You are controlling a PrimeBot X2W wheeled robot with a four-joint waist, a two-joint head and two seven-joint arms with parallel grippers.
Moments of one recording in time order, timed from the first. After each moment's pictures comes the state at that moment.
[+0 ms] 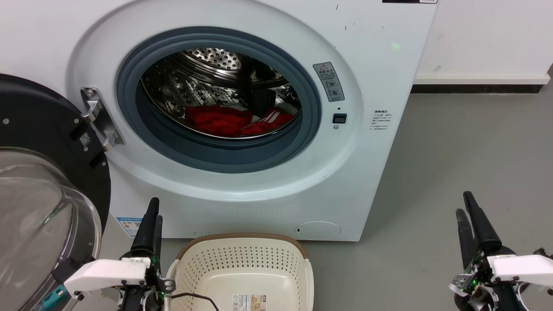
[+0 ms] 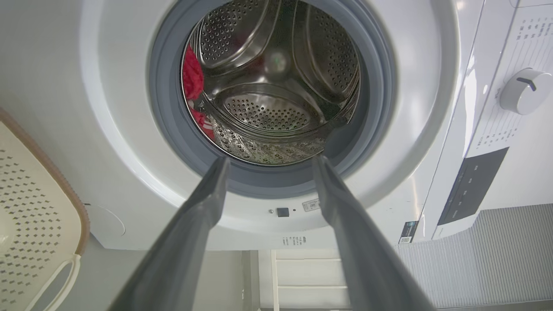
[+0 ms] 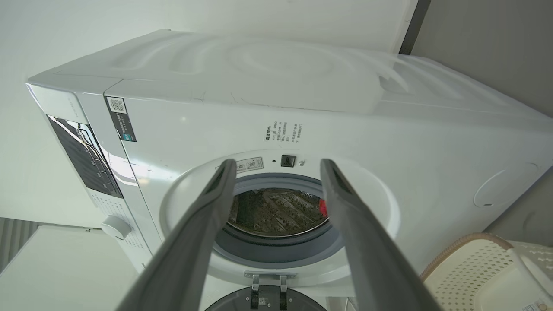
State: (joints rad) left arm -0.09 0.05 0.07 0.23 -1.49 -0.13 0.05; right arm -0.07 -0.05 -0.09 0.22 1.51 0.13 0.05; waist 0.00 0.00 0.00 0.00
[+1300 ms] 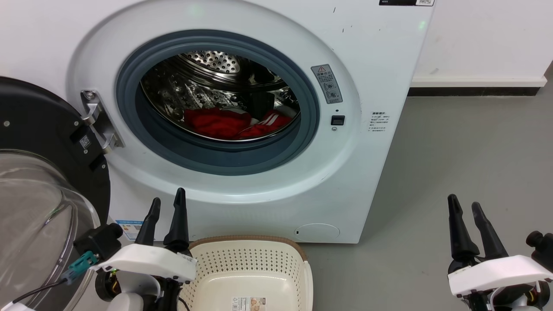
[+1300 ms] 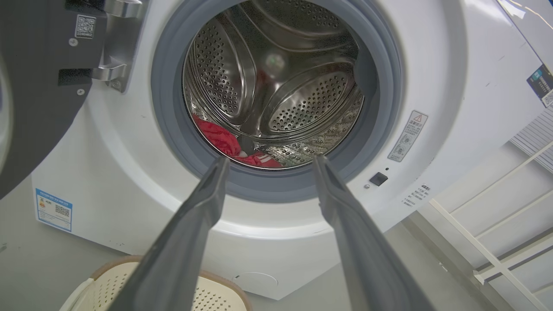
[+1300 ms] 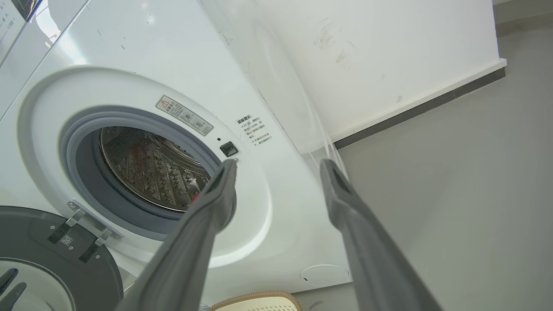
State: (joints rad) left arm -0.11 0.06 -0.02 0.20 -0.64 -0.08 -0.11; right arm -0.01 -0.05 -0.07 0.09 0.58 0.13 -0.08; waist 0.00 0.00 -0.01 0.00
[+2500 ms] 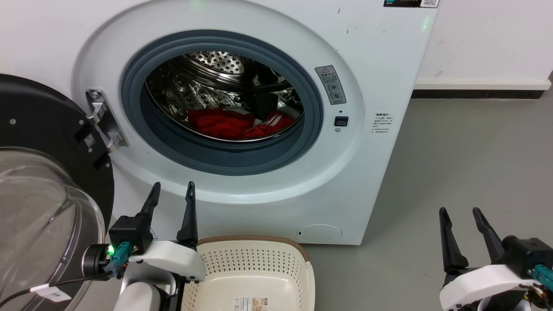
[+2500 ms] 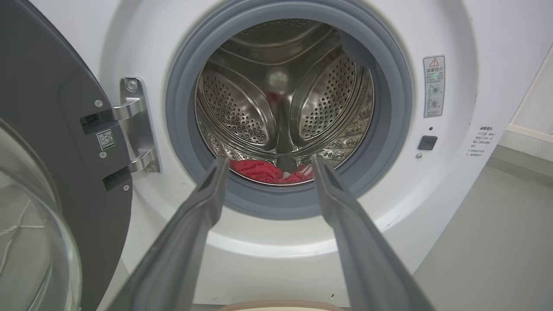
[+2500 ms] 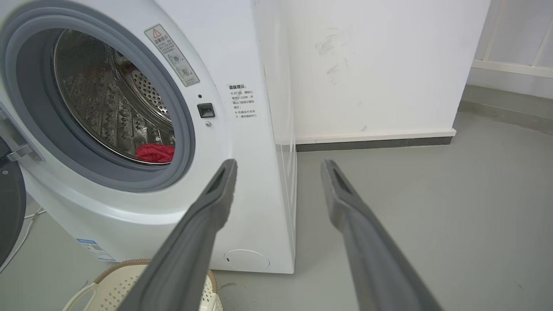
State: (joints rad) left arm -0.16 0.12 -0.11 0.23 -0.23 0.00 -0.21; right arm 0.02 -0.05 -0.07 0.08 0.16 0.13 -0.11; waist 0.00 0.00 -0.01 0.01
